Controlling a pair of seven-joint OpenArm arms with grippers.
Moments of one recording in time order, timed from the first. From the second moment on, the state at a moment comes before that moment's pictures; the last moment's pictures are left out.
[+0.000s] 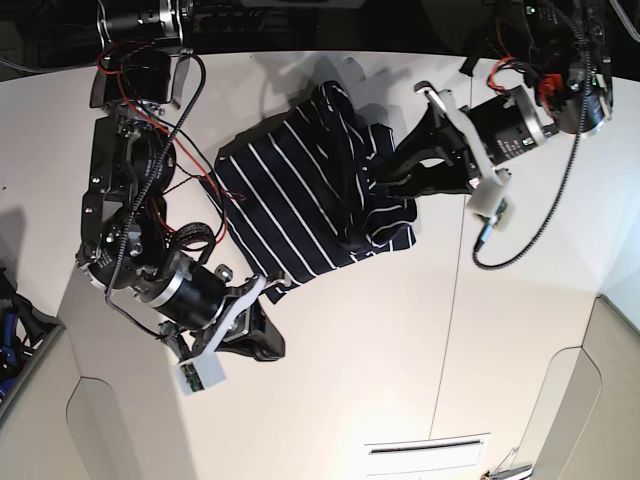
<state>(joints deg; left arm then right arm) 20.9 -12.9 -13.0 120.1 -55.2 -36.0 58.7 12.8 -2.4 1.8 99.3 26.6 27.7 -55.7</state>
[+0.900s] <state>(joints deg) 5.8 -10.9 -12.6 97.8 -32.7 -28.3 48.5 12.7 -2.6 3.0 76.7 25.2 31.1 -50.5</state>
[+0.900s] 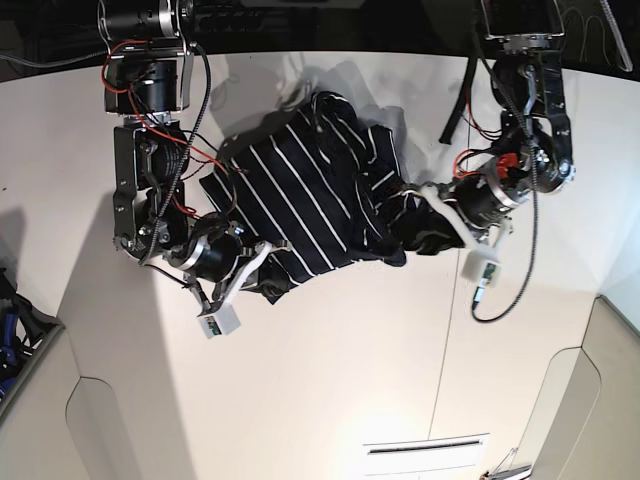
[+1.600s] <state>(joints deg) 15.8 -12.5 -0.1 114.0 -51.1 -35.9 56.8 18.4 -2.6 2.9 75.5 21.1 31.1 -45.7</state>
